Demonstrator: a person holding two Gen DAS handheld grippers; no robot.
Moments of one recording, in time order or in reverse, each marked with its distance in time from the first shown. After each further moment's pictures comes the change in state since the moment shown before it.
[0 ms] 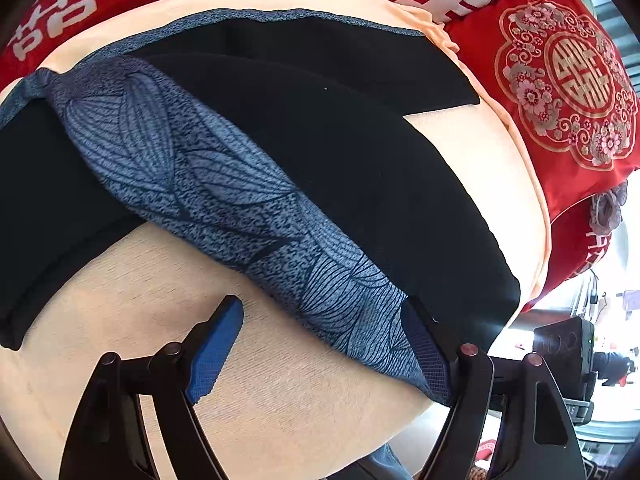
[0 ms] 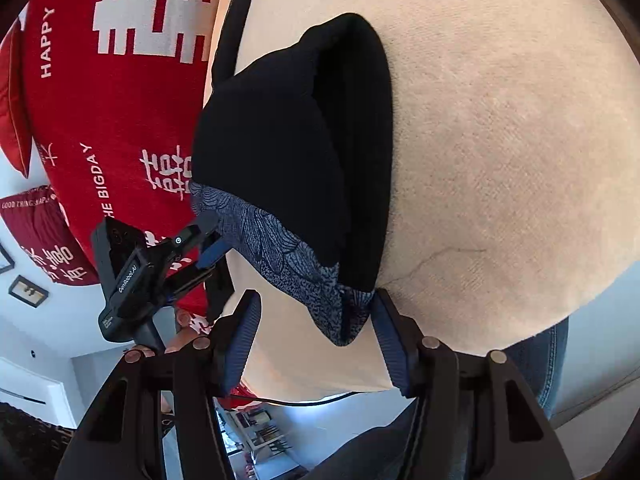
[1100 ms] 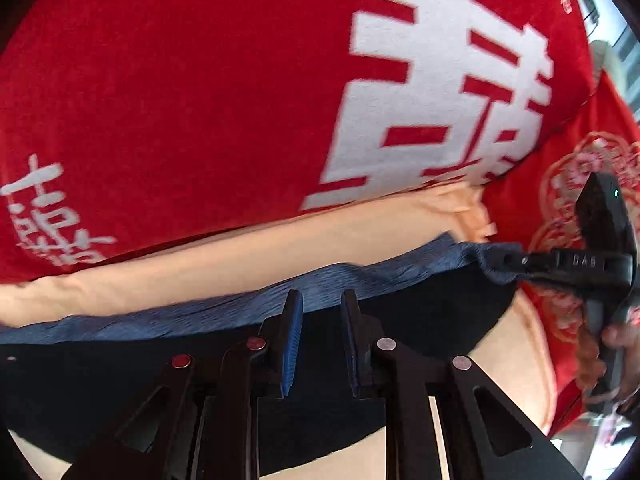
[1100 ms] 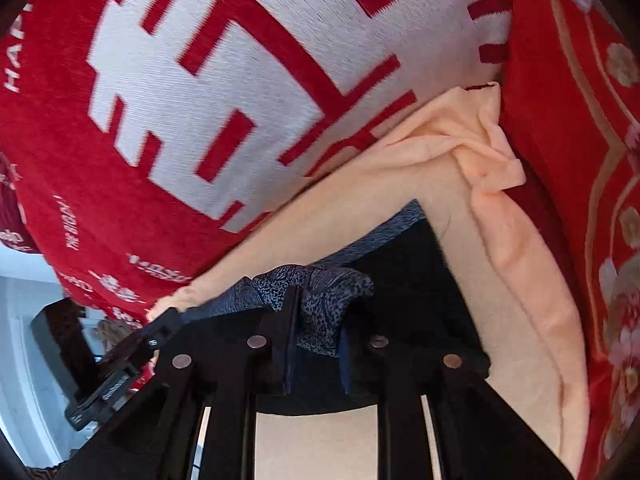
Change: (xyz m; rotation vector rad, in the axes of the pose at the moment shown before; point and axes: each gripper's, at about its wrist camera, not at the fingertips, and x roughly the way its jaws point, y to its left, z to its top) left arm -0.057 -0.025 0.189 -0.027 -0.292 0.233; right arm 0.019 0.217 0.323 -0.442 0.035 -0.336
